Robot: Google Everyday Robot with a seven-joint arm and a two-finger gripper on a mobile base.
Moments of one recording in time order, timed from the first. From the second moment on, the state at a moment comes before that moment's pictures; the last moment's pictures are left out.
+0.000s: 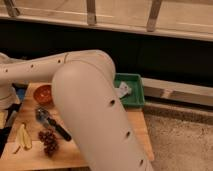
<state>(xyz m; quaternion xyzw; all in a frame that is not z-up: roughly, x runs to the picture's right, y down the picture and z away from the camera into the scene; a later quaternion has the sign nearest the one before) -0.438 0.100 0.658 -0.38 -0.10 0.10 0.92</state>
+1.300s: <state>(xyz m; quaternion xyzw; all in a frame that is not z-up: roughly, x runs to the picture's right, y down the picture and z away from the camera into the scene) -0.444 0.137 0.688 -0.39 -0.05 0.08 0.92</state>
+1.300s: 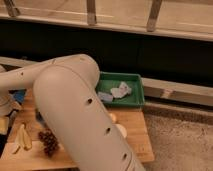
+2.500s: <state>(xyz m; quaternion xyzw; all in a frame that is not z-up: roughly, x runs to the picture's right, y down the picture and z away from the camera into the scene) -0.444 0.228 0.726 -0.43 0.01 0.10 0.90</state>
